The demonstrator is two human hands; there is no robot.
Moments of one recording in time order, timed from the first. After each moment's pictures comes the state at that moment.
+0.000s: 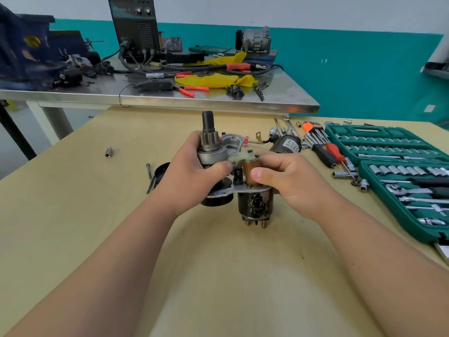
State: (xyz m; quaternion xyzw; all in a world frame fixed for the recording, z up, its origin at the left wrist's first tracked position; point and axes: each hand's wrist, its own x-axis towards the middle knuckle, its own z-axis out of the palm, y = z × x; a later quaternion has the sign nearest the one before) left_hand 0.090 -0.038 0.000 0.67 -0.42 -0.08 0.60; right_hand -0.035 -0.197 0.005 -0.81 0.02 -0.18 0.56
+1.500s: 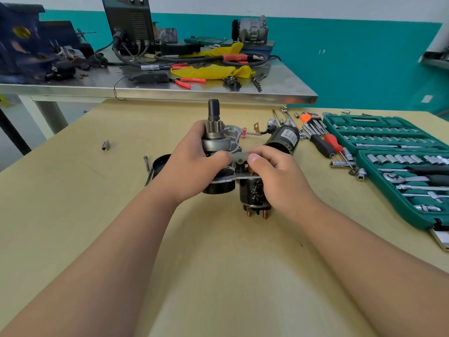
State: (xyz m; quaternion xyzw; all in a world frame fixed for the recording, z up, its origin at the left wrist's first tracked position) left_hand 0.084 -0.042 0.009 0.69 -0.42 -0.13 0.58; right_hand -0.029 -0.175 -0.015 -0.80 0.13 -0.27 0.52
